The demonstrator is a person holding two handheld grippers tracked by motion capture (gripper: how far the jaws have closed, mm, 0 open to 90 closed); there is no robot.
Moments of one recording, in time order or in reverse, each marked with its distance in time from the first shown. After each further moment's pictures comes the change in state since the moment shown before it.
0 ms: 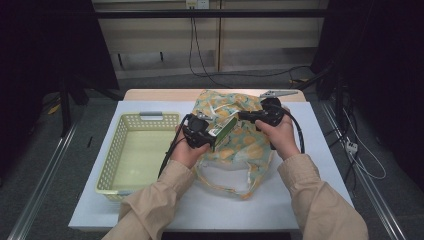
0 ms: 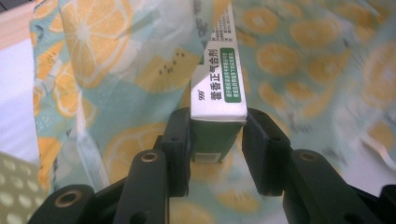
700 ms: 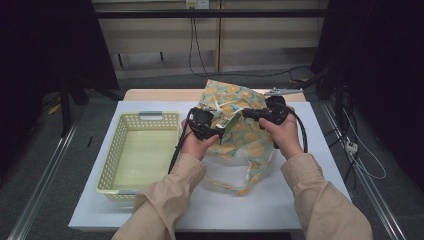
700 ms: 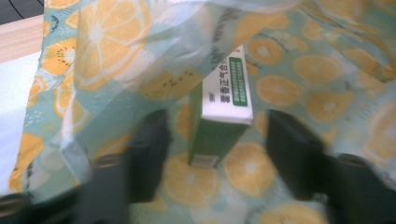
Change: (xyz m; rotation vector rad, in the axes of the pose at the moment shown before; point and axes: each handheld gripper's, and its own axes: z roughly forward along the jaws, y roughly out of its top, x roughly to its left) left arm -0.005 0.016 0.005 -0.044 -0.008 -0.078; right arm -0.006 0.002 -0.008 -0.012 -0.031 0.009
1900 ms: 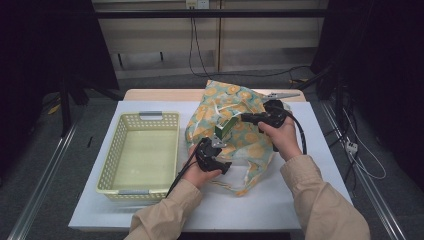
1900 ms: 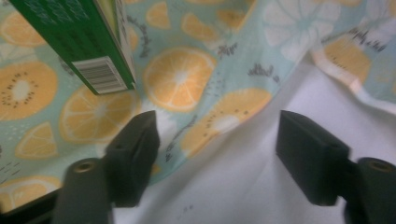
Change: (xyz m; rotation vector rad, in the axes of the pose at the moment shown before) left arm -0.033 -0.075 0.031 0.086 -0.097 0.246; right arm -0.005 -0.012 0.009 0.028 0.022 0.013
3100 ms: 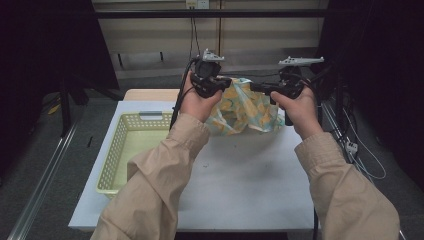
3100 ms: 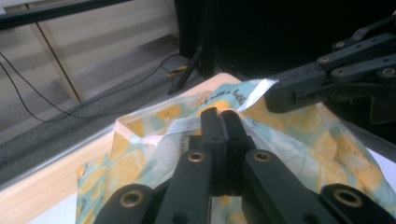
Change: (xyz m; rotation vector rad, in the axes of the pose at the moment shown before) left arm 0.051 0.179 -0.131 -0.329 0.075 -0.097; right arm 0.014 0.087 -0.058 -0.115 -0.009 -0.081
